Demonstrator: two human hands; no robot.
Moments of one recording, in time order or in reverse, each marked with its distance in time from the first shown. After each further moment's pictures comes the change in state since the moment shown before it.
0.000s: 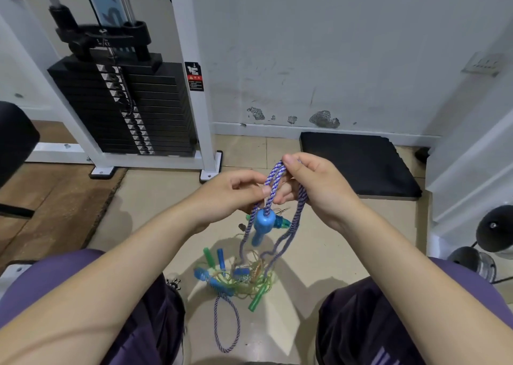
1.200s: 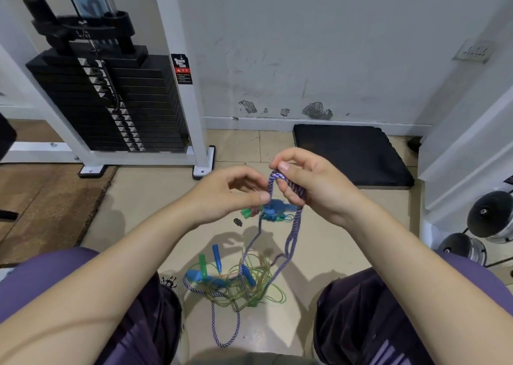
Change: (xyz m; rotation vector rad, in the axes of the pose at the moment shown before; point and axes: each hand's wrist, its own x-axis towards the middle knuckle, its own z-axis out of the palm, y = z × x) left_hand 0.008 -0.013 0.002 0.168 0.037 0.077; right_hand -0.007 0.006 -0.018 -0.015 -0.078 0.037
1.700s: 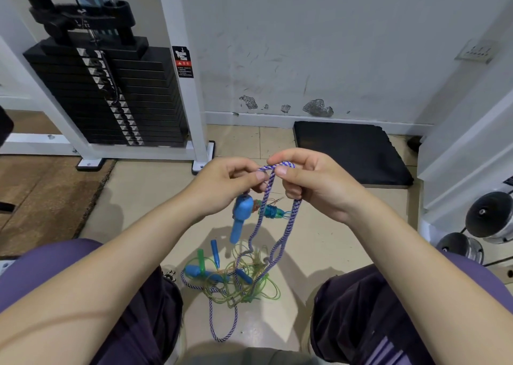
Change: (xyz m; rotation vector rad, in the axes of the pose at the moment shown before) left_hand 0.006 -0.001 0.003 -0.075 0.088 -0.004; right_hand 0.003 0.001 -0.002 0.027 -0.049 0.009
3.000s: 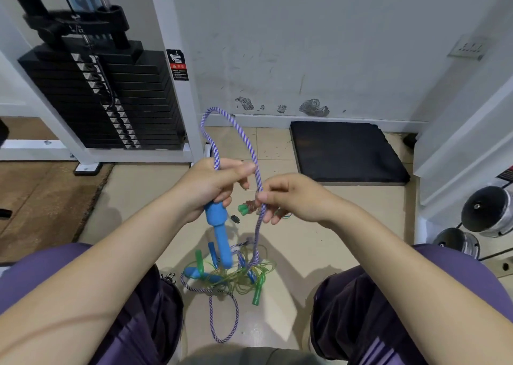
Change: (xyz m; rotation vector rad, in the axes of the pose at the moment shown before) left_hand 0.002 -0.002 -0.008 -0.263 0.005 -0.163; right_hand 0.004 0.020 0.009 -0.414 -0.090 0.181
